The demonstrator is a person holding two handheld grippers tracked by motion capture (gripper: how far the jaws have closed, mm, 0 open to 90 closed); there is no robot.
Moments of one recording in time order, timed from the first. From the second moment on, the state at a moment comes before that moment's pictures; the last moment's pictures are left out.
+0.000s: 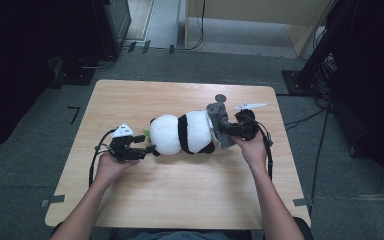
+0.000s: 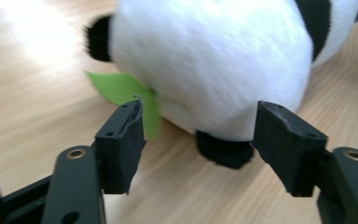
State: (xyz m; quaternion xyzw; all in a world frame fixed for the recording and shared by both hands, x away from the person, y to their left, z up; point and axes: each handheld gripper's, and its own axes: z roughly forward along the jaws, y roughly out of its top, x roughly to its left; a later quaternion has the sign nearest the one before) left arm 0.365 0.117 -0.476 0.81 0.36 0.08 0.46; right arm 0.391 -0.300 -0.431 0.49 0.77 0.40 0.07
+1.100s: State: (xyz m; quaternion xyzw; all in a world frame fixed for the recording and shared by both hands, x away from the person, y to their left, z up) left arm 0.402 0.116 -0.485 0.82 0.27 0.04 0.50; right arm 0.403 -0.300 -0.447 0.48 0.77 0.41 0.04
